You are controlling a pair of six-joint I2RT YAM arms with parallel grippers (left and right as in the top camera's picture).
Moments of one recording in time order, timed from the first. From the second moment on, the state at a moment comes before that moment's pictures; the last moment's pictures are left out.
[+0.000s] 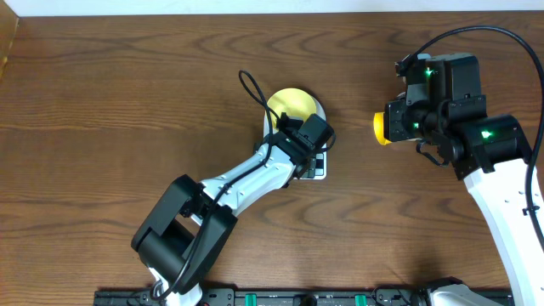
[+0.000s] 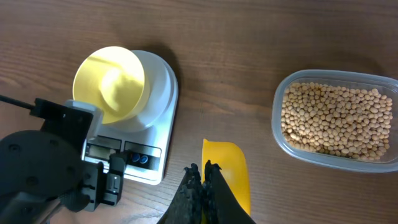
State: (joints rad) left arm -0.72 1.88 1.18 -0.64 -0.32 -0.59; right arm 0.23 1.34 1.35 -0.91 -0.11 0.12
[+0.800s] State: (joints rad) left arm -0.72 1.88 1.18 -0.64 -0.32 -0.59; right arm 0.23 1.34 1.35 -0.92 -0.11 0.12
